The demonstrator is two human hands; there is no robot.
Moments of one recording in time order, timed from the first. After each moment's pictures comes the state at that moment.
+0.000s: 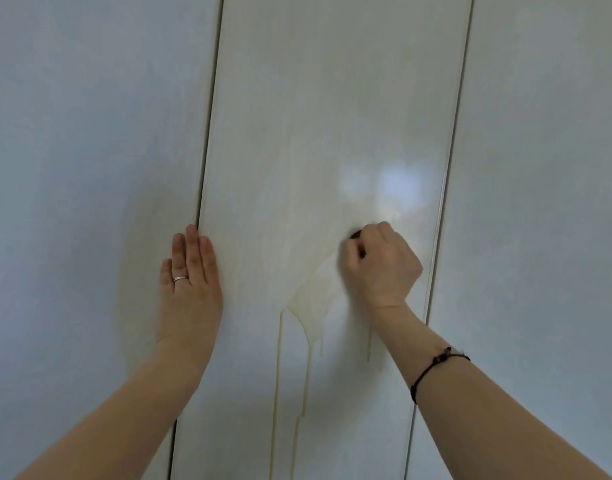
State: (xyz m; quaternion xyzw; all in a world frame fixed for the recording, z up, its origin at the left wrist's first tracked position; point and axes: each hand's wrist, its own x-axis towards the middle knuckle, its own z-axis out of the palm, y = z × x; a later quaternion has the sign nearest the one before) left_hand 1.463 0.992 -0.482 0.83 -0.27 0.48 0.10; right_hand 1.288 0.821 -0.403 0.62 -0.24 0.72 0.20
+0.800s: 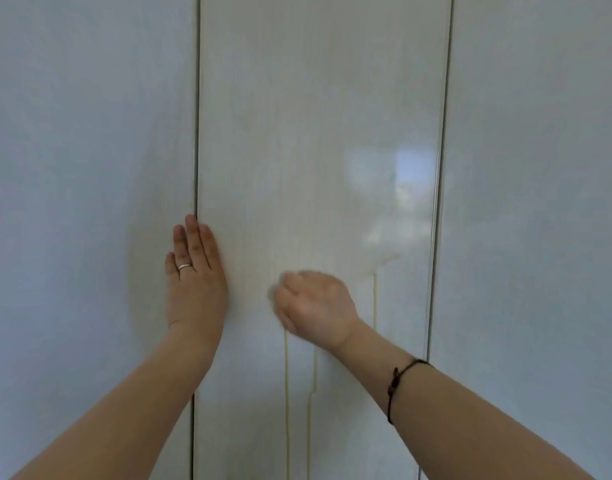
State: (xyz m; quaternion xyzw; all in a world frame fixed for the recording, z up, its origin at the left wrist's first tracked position) left_hand 1.472 0.980 -0.487 0.81 -0.26 0.50 0.16; right_hand 1.325 0.849 -0.484 0.75 0.04 0.56 0.34
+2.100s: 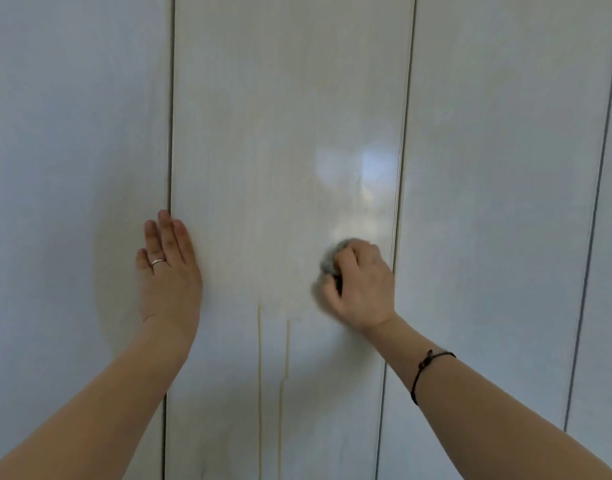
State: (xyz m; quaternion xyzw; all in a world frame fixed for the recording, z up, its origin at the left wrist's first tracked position) left_hand 1.466 0.984 -0.486 0.82 -0.25 0.50 0.13; right_hand 1.247 0.796 -0.479 0.73 -0.12 0.63 0.23
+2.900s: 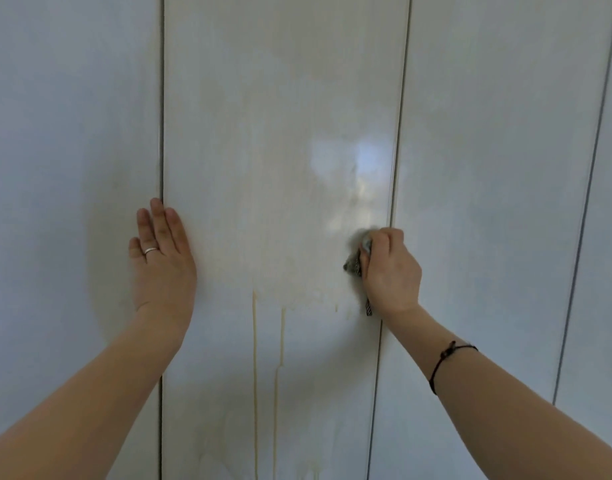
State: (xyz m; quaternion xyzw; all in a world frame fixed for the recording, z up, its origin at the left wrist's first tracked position) left_hand 1.466 0.986 -0.485 0.81 -0.27 0.49 0.15; right_hand 1.212 0.768 -0.481 0.71 -0.23 0.63 0.23
